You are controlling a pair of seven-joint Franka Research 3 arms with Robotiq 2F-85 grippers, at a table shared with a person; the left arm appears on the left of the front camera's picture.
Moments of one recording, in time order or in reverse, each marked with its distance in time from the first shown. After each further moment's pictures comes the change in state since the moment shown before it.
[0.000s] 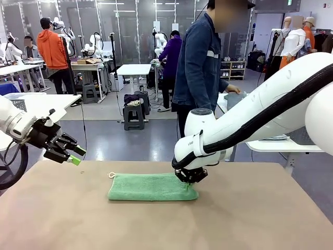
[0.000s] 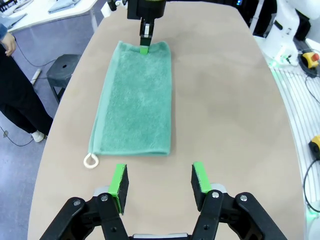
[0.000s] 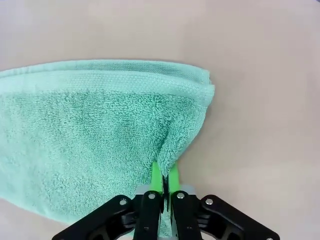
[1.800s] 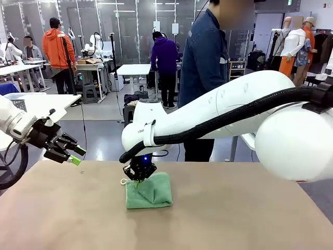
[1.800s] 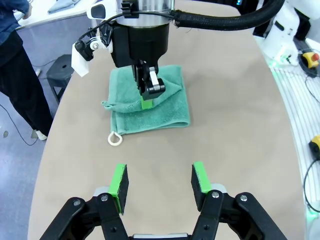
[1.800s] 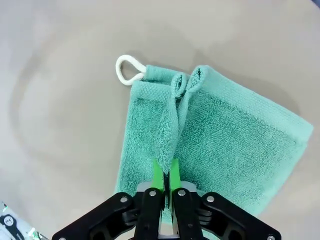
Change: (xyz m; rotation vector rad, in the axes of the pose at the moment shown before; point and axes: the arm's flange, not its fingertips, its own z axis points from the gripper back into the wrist) left arm 0.001 0.000 0.000 0.000 0.000 -0.001; right arm 0.005 0.202 0.020 0.147 0.102 0.330
